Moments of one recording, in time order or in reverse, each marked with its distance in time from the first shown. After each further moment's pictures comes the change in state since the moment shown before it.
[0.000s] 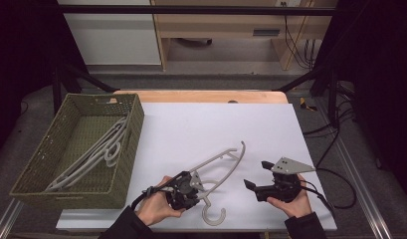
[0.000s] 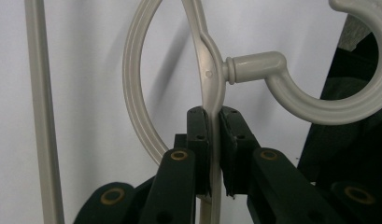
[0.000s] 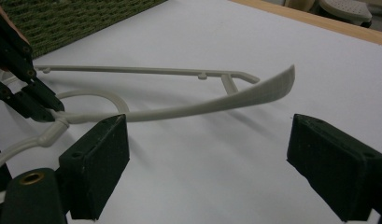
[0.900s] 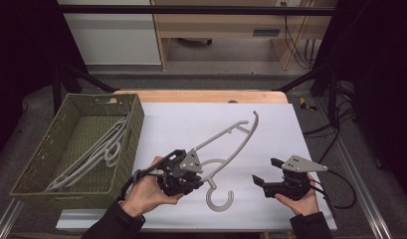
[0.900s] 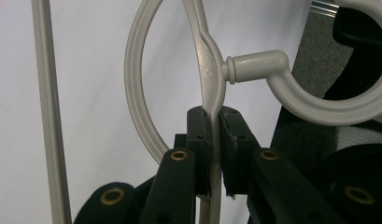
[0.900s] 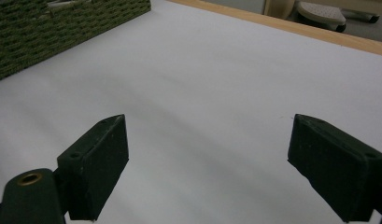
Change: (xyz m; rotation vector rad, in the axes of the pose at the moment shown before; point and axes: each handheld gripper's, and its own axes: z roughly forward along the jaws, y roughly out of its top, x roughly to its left) left arm -0.007 0.047 -0.102 -0.151 0.048 0.049; right arm -0.015 -0.003 -0.012 -0.037 -0.057 0.048
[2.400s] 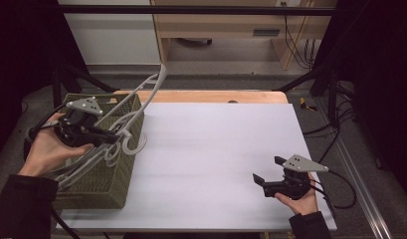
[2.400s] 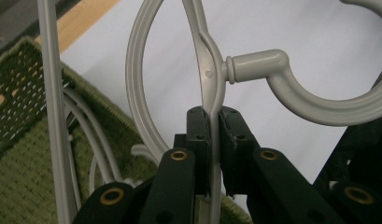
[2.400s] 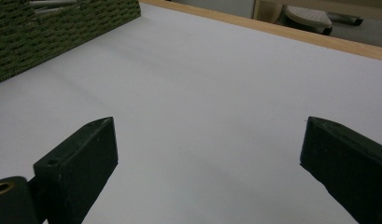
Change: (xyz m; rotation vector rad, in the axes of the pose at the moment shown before) left arm 0.129 -0.108 -0.136 0.020 0.153 -0.280; right arm -0.001 0.000 0.001 -0.019 -0.035 0.006
